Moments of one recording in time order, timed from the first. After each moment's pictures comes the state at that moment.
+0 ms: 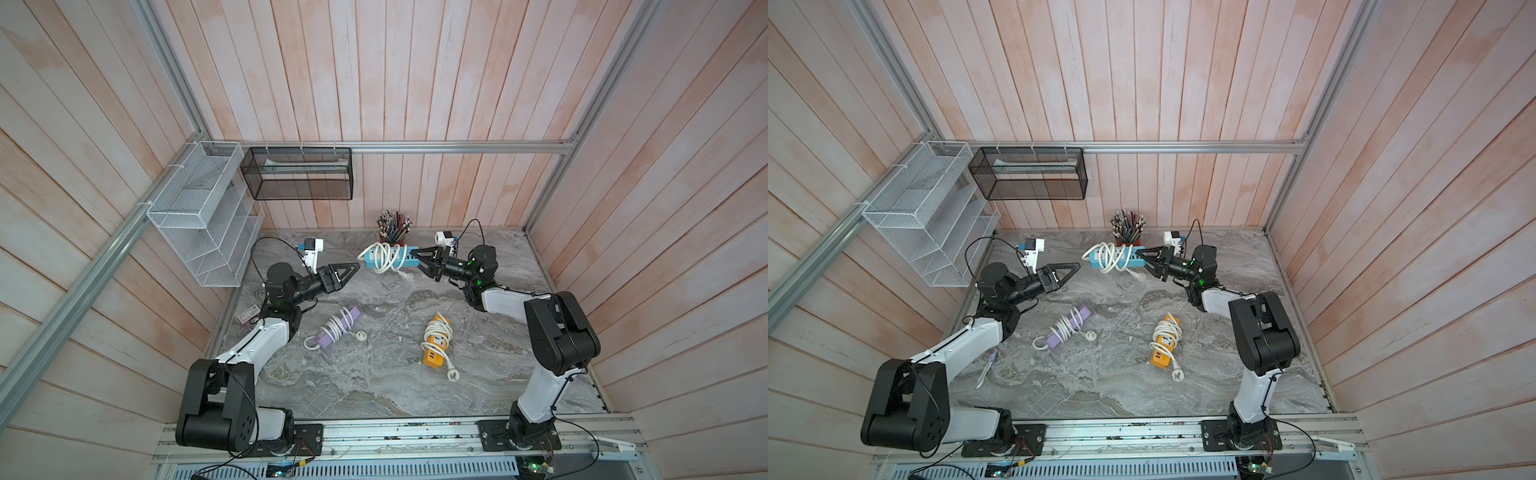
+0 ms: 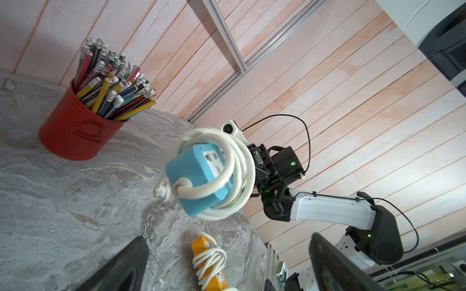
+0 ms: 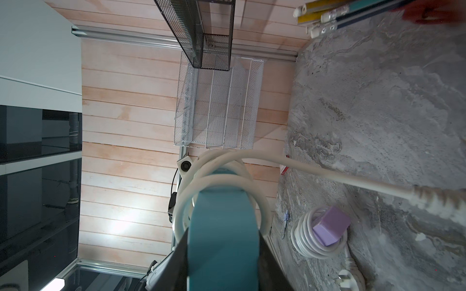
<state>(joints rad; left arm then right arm) -0.12 1.39 0.71 0.72 0.94 -0.88 0.33 1.82 0.99 0.98 -0.97 1.57</state>
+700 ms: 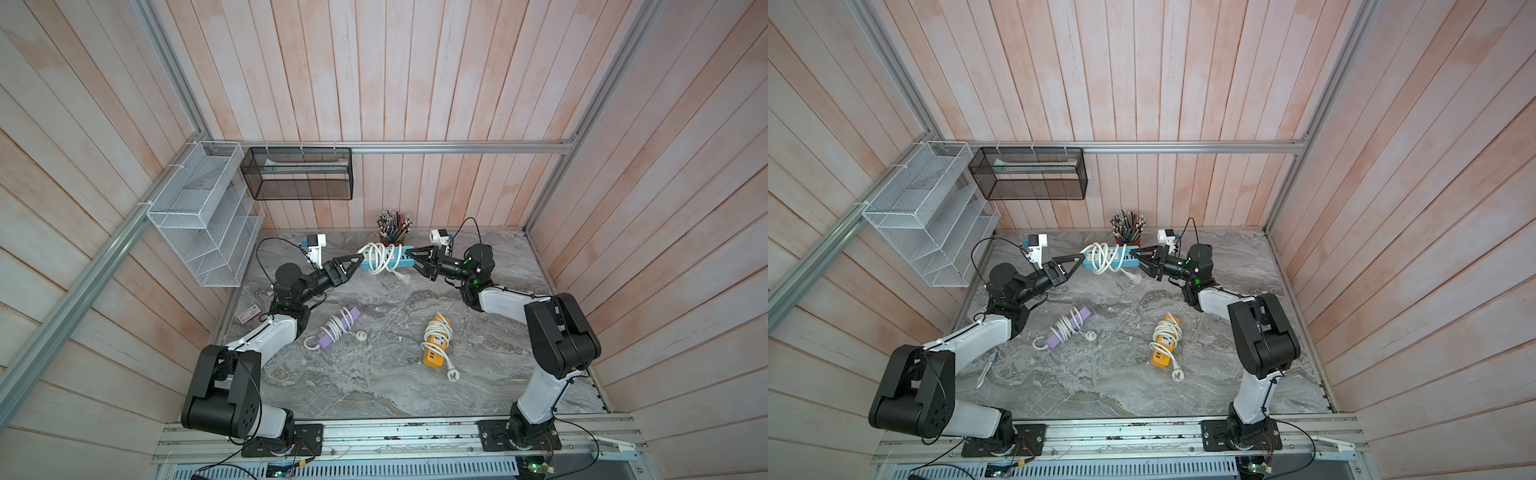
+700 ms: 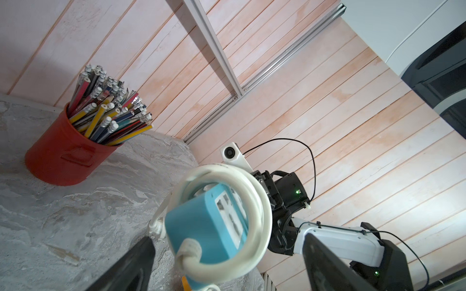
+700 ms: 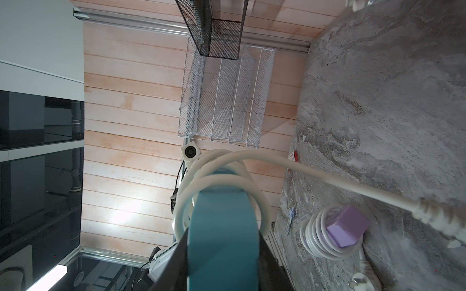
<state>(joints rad) -0.18 1.45 0.72 0.89 0.80 -0.98 0.36 1.80 1.01 0.97 -0.97 1.57</state>
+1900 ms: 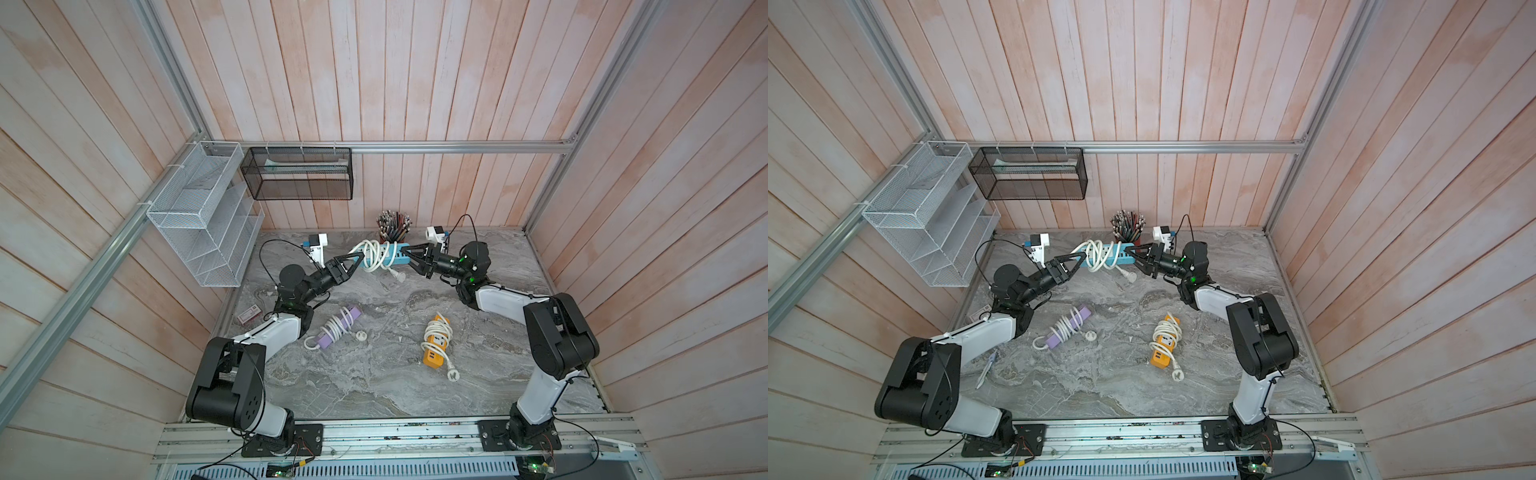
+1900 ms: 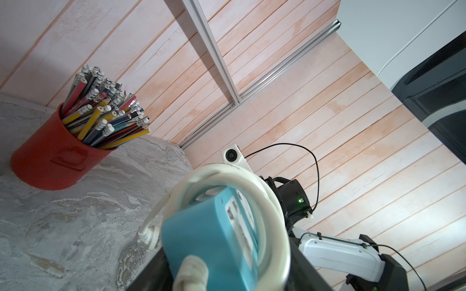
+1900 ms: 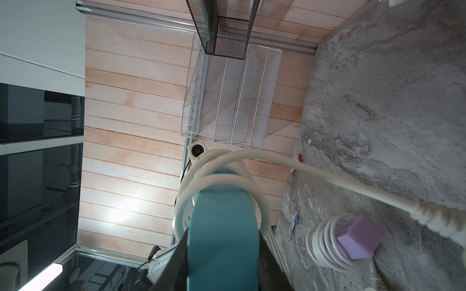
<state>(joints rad) -0.19 1.50 0.72 0.96 0.75 -1.04 0.40 1.80 1.05 0.94 -0.94 1.55</state>
